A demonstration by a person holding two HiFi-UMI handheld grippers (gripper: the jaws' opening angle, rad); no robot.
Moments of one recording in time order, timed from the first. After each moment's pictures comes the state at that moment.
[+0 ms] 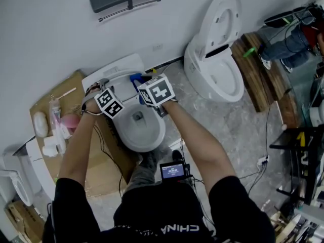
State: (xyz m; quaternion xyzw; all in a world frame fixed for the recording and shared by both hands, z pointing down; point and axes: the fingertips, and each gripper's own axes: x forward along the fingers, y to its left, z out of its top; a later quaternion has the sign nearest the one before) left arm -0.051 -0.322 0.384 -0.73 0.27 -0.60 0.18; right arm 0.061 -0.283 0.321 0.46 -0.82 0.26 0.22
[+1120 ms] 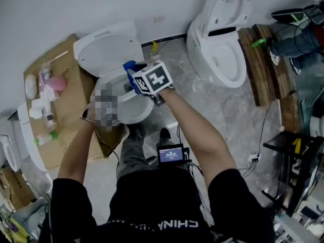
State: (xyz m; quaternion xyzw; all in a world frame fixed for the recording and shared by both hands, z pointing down) left arm -0.029 -0.069 0.512 -0.75 0.12 -0.65 0.03; right arm 0.075 -0.177 0.368 0.36 -0.86 0.29 0.23
